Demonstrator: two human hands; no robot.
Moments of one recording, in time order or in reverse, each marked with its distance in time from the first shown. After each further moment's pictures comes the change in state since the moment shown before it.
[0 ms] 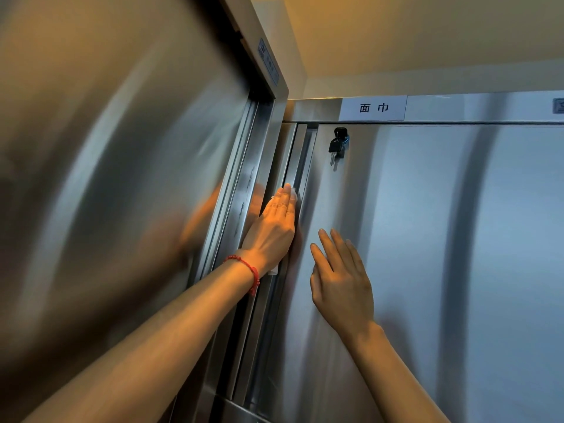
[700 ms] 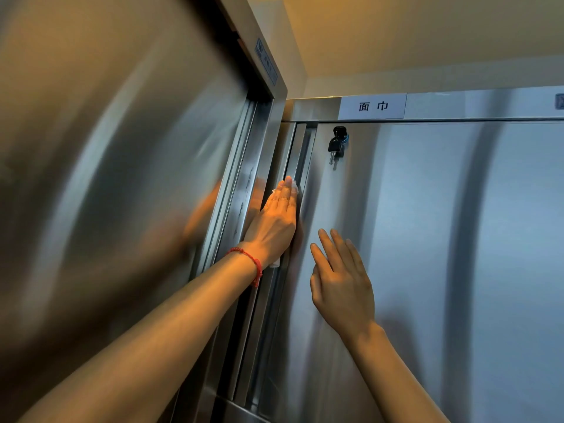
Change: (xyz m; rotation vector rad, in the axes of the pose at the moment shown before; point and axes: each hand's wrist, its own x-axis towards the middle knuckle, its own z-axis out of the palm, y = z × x) left_hand 0.010 -0.004 -0.001 0.029 0.042 0.010; right_hand 0.000 0.002 0.001 -0.002 -0.007 -0.007
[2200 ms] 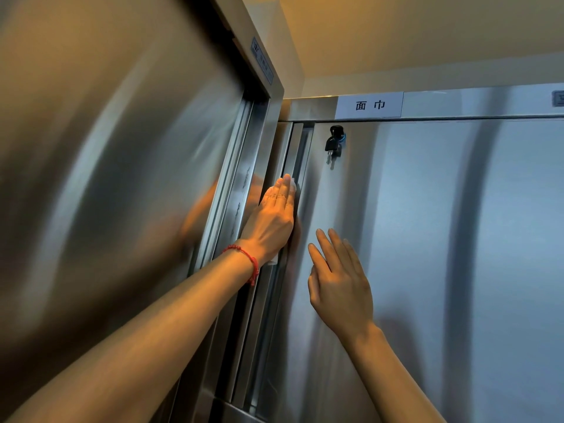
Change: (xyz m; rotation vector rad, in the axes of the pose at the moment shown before) left_hand 0.003 -0.002 -0.003 0.057 -0.007 0.021; right_hand -0.001 -0.001 0.000 0.005 0.015 0.004
